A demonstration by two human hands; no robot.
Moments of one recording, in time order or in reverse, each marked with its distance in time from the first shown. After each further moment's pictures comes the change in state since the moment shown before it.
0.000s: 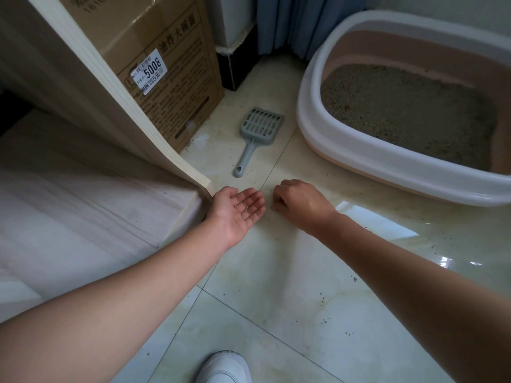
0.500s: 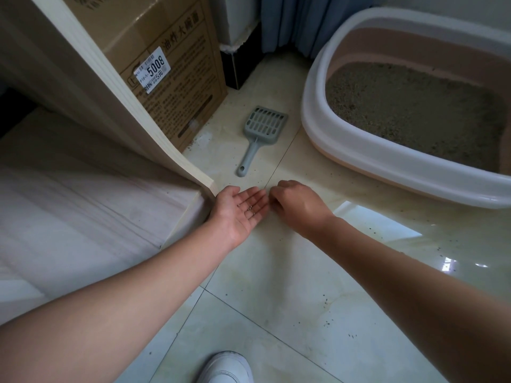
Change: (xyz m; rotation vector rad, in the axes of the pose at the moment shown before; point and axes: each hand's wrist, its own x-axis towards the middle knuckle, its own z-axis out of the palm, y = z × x) left_hand -0.001 -0.001 0.003 -0.020 0.018 0.012; right_hand 0.004 -0.010 0.011 -0.036 0.059 -0.019
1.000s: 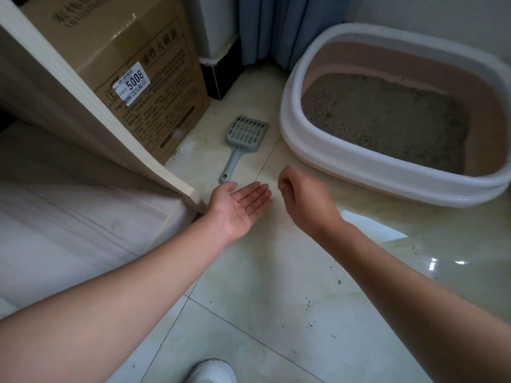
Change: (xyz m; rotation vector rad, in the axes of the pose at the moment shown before) left_hand -0.013 -0.001 0.036 0.003 -0.054 -0.028; right_hand -0.028 0.010 -0.050 0.237 0.292 0.187
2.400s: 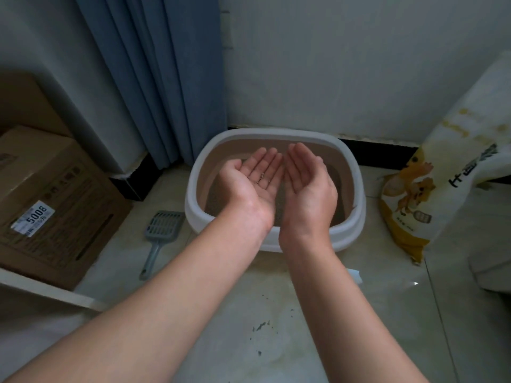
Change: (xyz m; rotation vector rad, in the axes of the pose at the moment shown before) left_hand -0.125 -0.062 0.274 -0.093 -0.374 0.273; right_hand -0.002 -0.008 -0.222 1.610 0.955 0.411
